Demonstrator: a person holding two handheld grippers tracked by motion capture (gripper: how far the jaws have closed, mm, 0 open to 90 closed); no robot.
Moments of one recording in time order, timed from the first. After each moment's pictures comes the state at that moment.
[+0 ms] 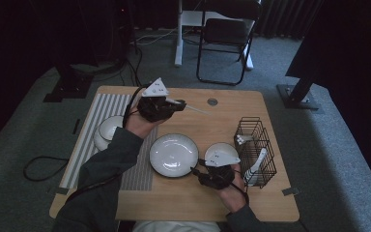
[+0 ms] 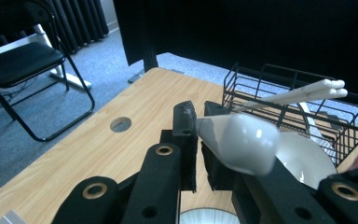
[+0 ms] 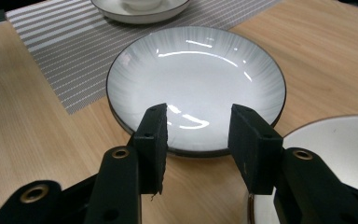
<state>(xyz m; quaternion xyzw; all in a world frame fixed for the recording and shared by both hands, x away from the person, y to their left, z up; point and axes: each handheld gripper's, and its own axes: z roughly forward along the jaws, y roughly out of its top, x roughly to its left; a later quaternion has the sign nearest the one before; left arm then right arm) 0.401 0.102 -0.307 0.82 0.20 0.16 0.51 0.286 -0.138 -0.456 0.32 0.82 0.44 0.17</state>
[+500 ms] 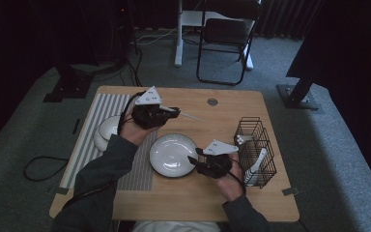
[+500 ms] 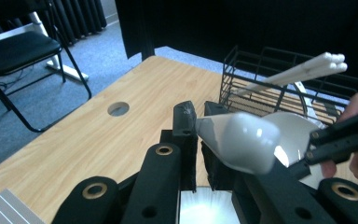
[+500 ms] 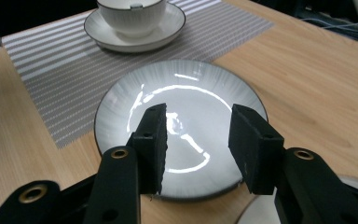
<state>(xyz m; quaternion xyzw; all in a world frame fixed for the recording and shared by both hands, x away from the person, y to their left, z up) 0.393 0.117 -0.329 0.82 0.21 0.15 0.50 0.308 -0.130 -0.434 0.31 0.81 0.46 0.18</state>
